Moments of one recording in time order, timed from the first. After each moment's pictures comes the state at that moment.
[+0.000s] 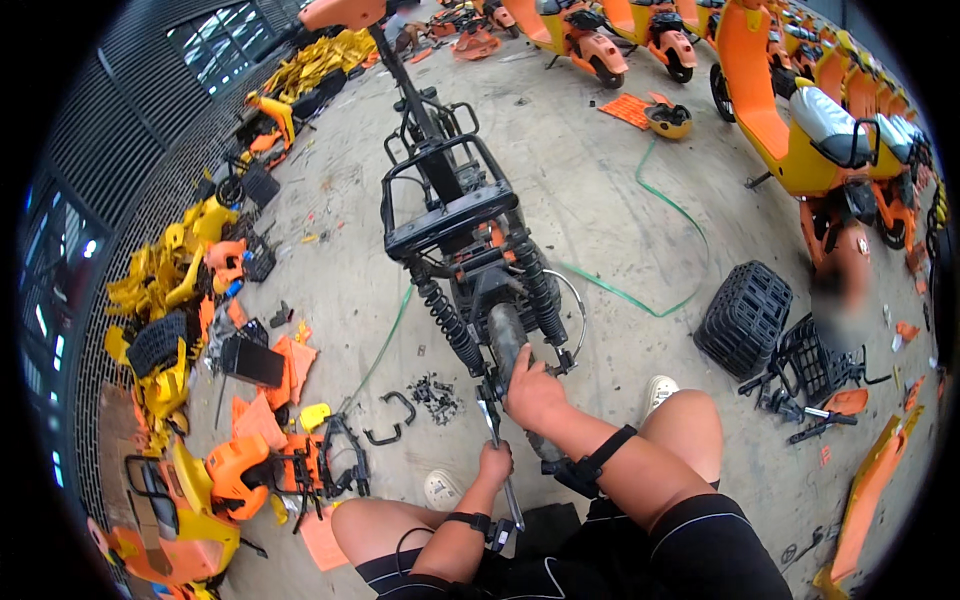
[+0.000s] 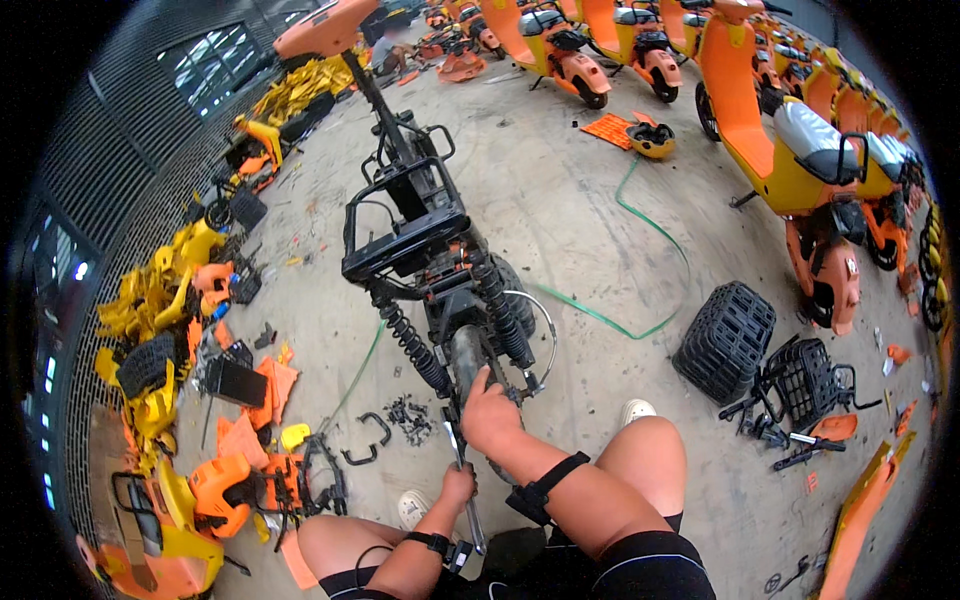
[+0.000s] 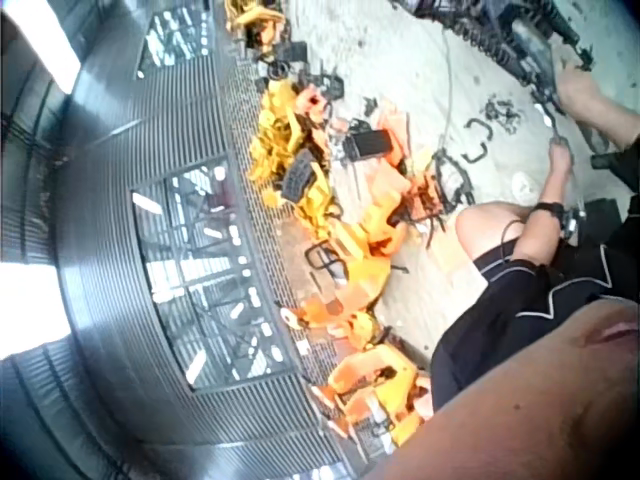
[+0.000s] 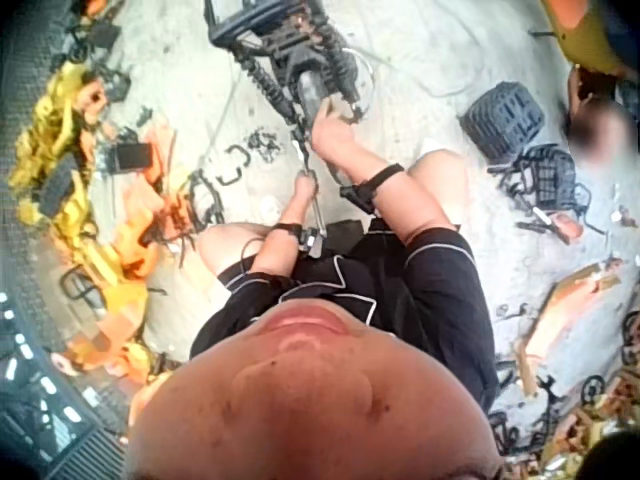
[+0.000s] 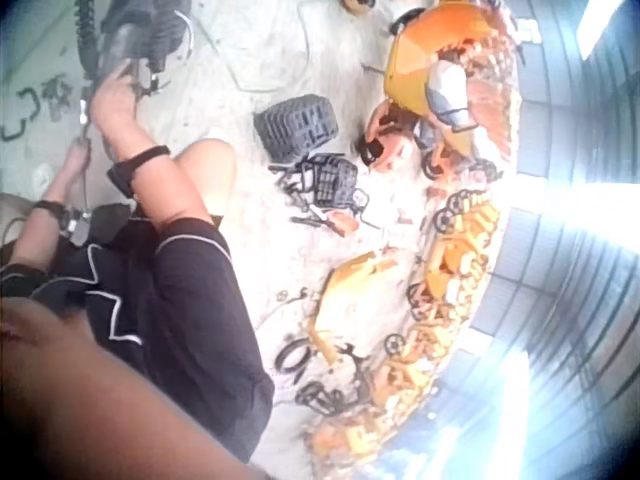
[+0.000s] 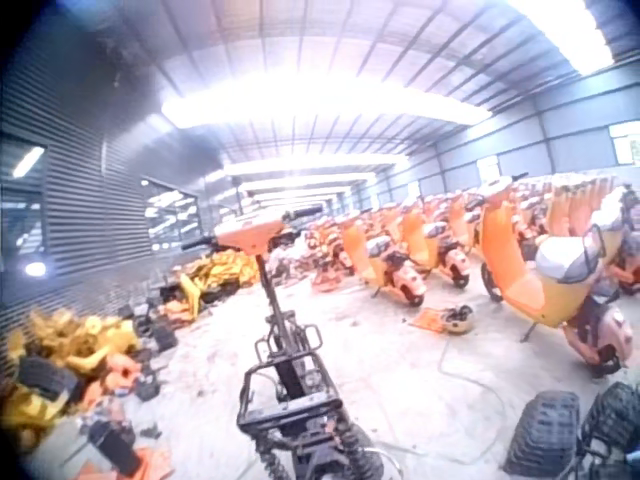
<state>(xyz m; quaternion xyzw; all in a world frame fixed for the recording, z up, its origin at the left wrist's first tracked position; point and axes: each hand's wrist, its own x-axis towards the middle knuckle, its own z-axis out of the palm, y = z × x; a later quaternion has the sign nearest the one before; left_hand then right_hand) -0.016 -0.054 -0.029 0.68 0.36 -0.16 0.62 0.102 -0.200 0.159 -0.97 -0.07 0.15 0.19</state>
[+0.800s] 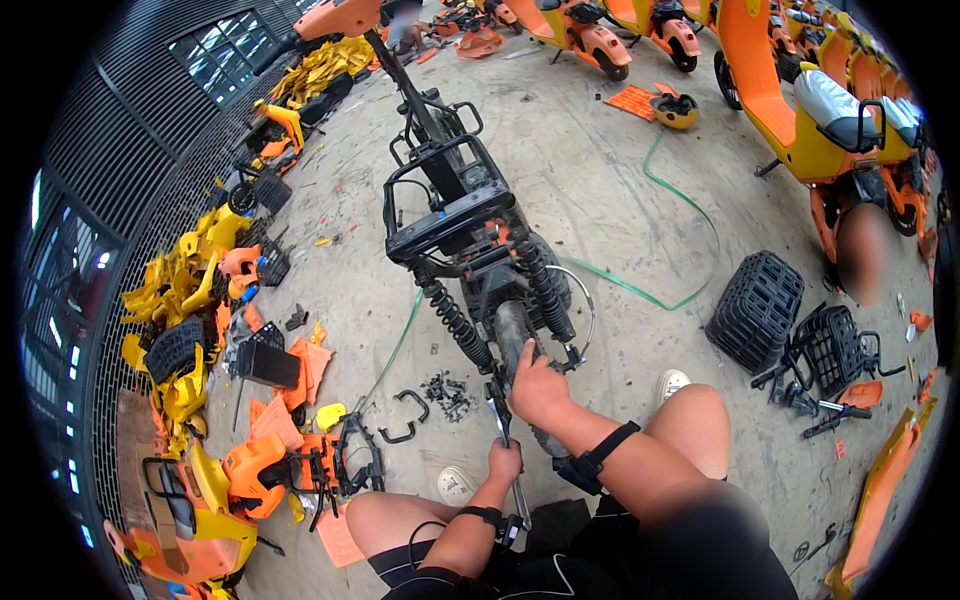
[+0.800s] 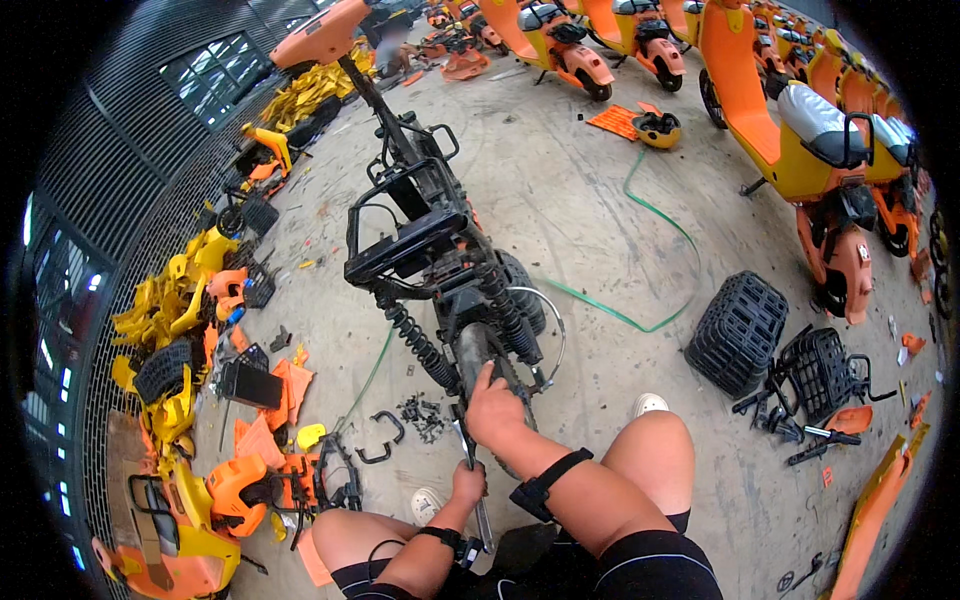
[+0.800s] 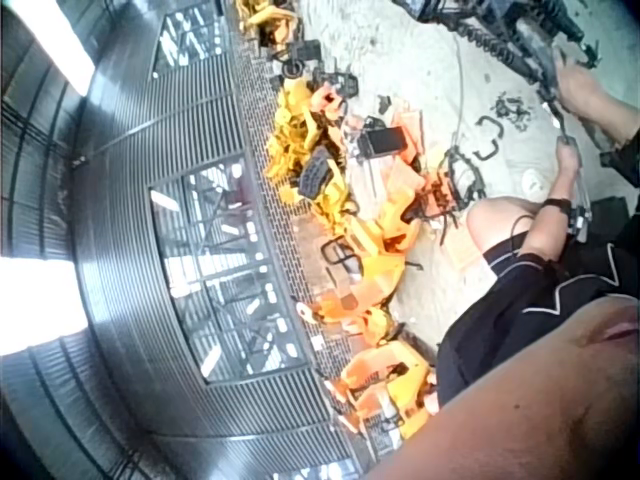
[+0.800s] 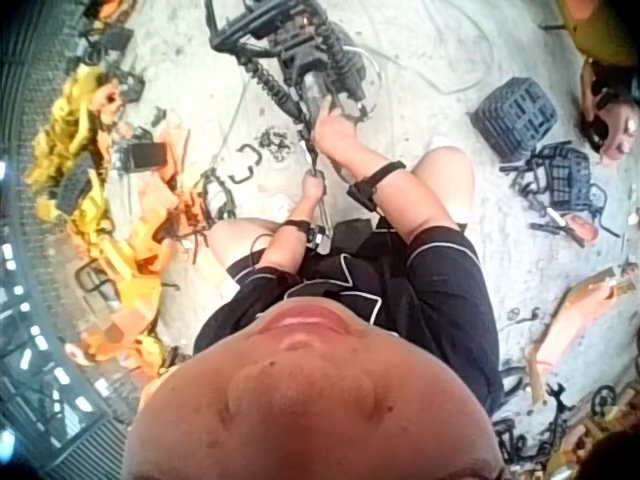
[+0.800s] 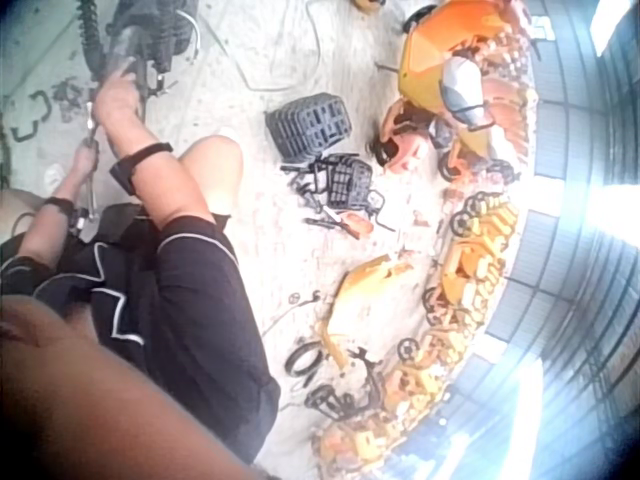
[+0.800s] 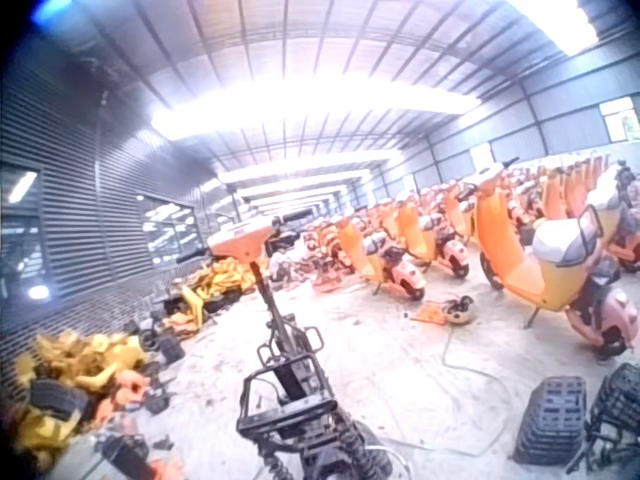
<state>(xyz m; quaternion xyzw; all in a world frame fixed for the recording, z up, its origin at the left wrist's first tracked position) -0.019 -0.059 -0.032 0.78 0.31 -0.14 0.52 0.106 -0.208 0.160 -0.96 -0.05 0.16 0.22</state>
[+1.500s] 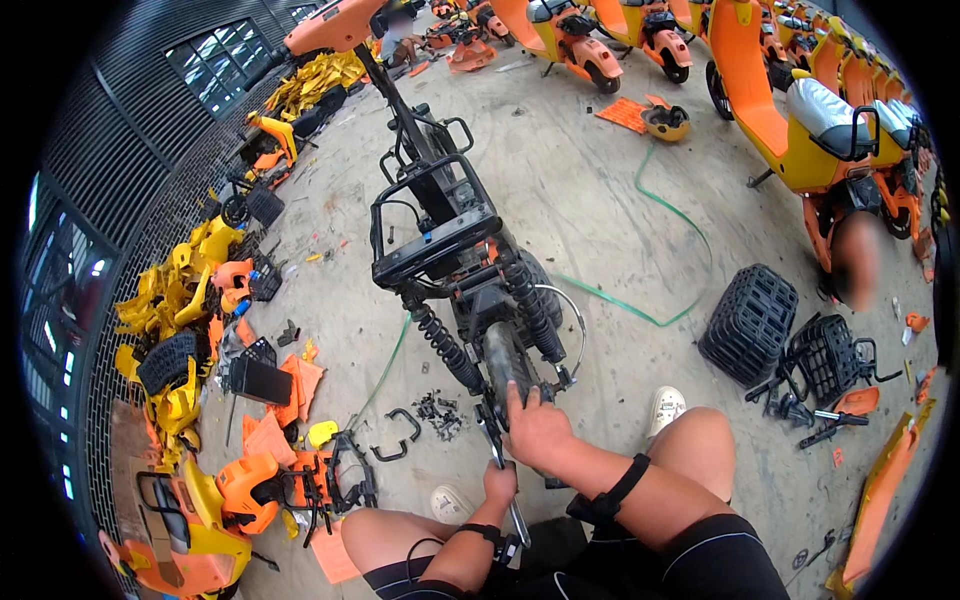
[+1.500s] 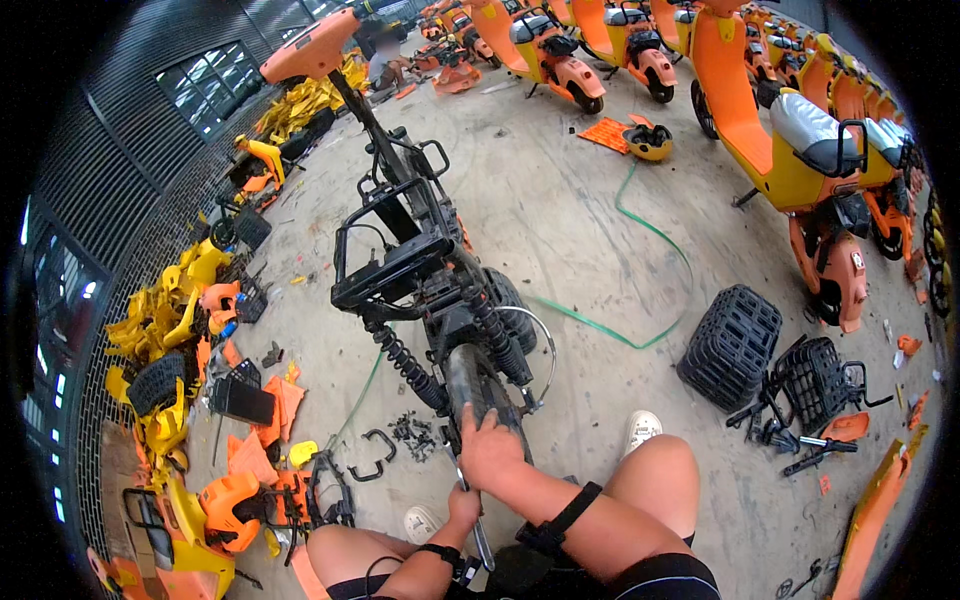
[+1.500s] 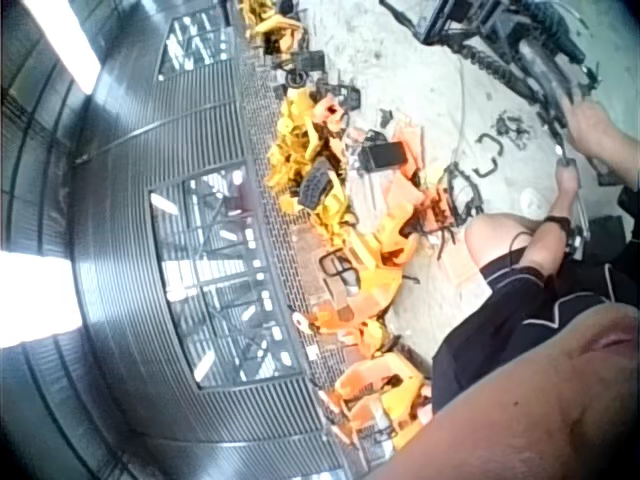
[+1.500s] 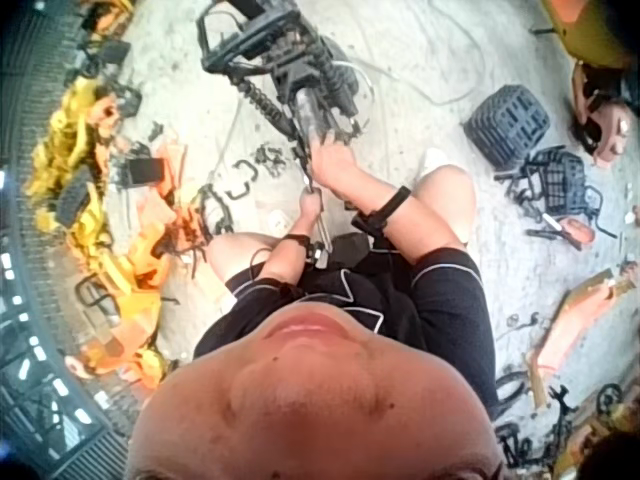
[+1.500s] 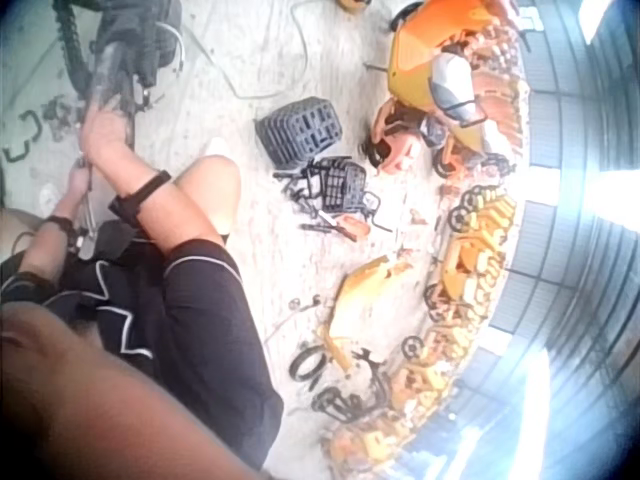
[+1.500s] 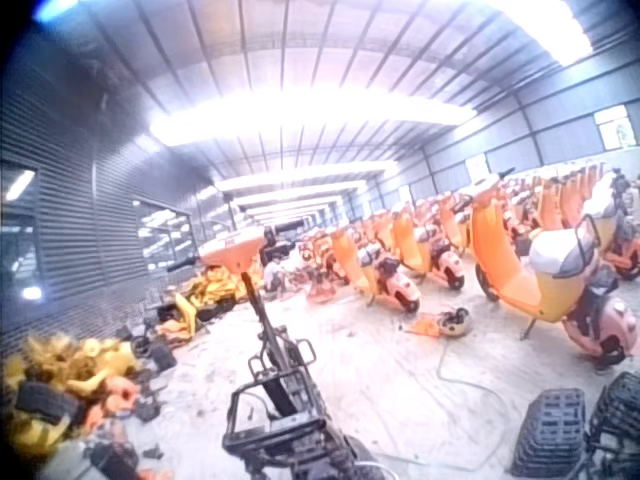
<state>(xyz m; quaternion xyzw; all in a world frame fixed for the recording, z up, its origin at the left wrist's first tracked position) -0.019 -0.076 -0.025 0.80 0.35 -0.12 0.47 0.076 -0.235 0.194 -0.96 -0.14 0.16 0.20</state>
